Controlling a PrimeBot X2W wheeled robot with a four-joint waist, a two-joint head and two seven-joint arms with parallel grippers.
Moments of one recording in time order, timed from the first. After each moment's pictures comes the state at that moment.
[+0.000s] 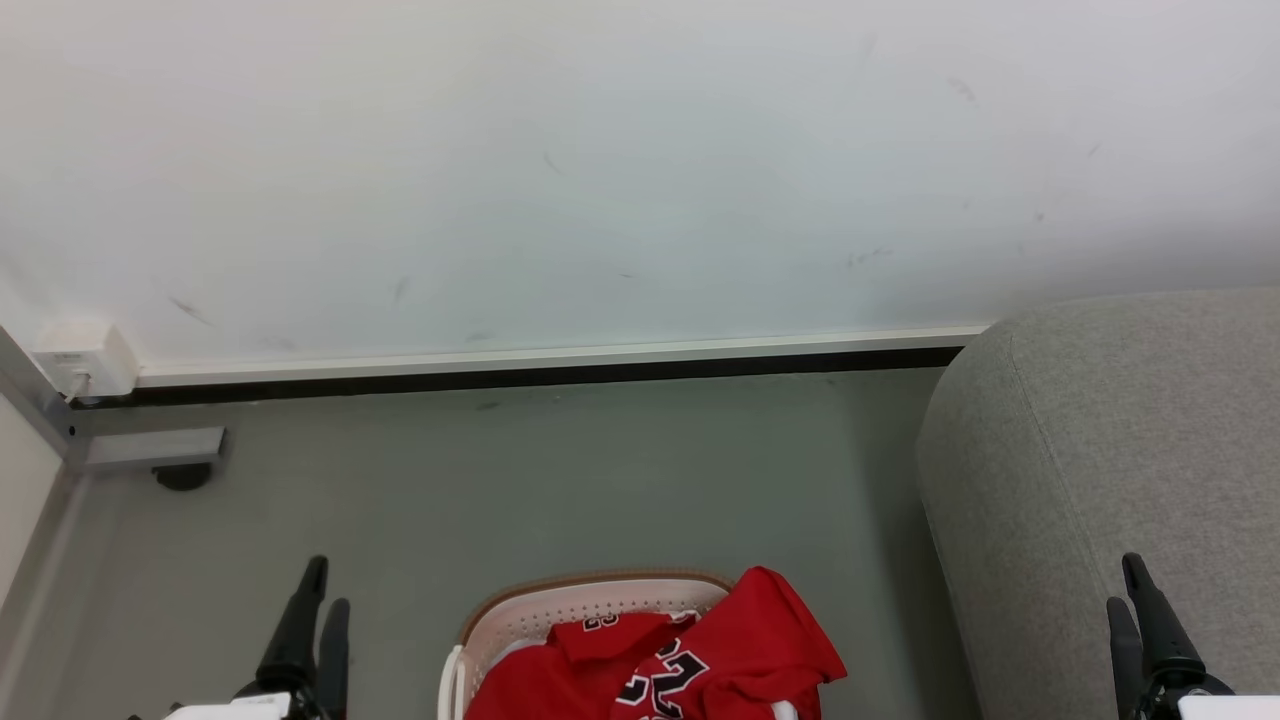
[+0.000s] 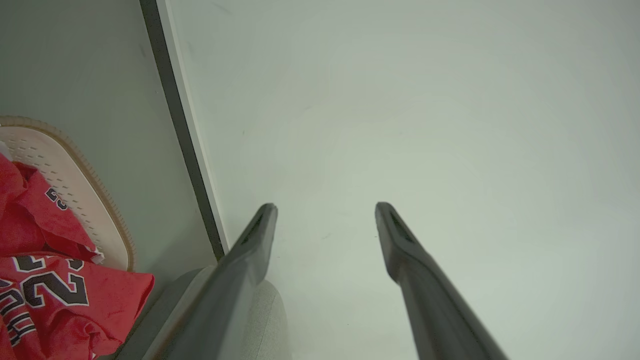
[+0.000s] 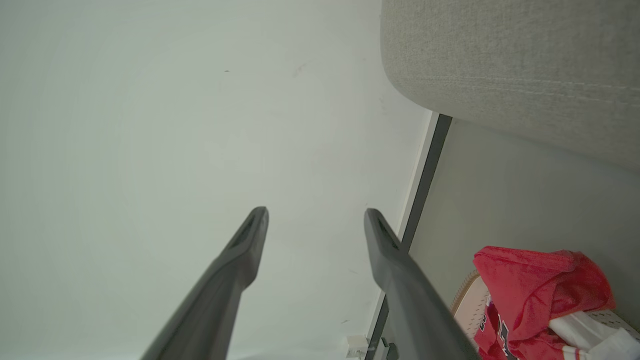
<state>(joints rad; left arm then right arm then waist) -0.07 0.03 0.10 0.28 -1.61 -0.13 0.09 -0.06 -0.04 -0.09 0.28 1.60 0.13 0.09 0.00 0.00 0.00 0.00</state>
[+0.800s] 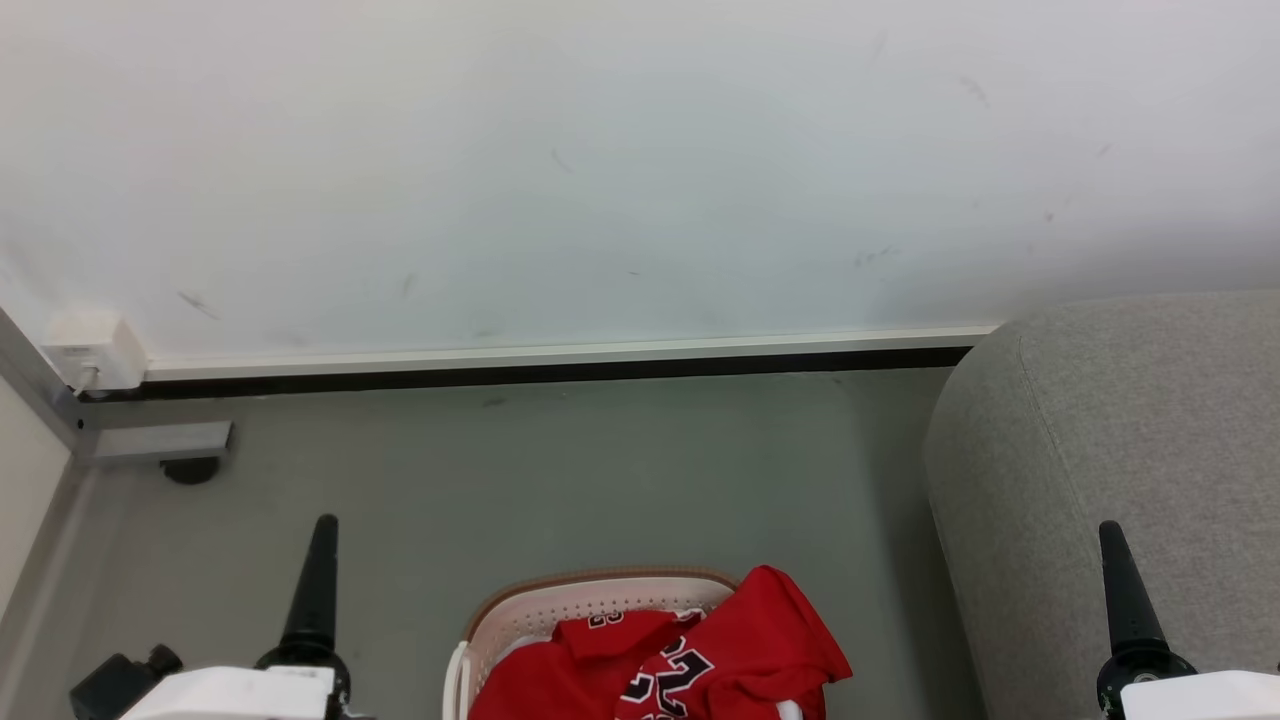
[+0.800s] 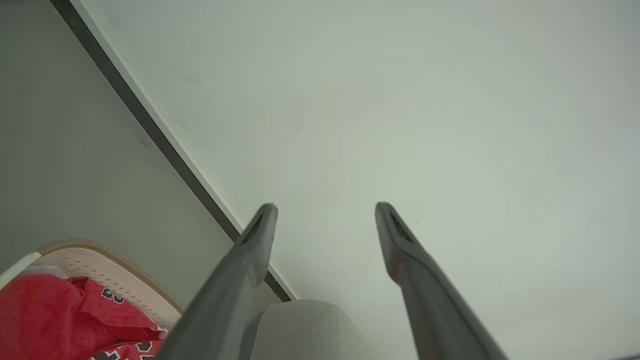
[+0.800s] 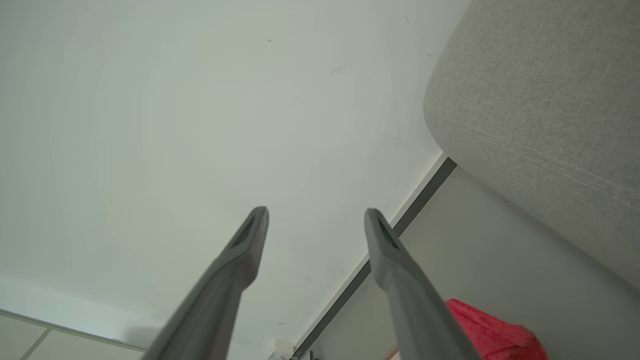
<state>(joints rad) -0.08 0.04 0.08 0.20 -1.25 -0.13 -0.01 -0.06 -0.04 -0.03 0.20 1.27 0.13 -0.01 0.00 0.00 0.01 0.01</state>
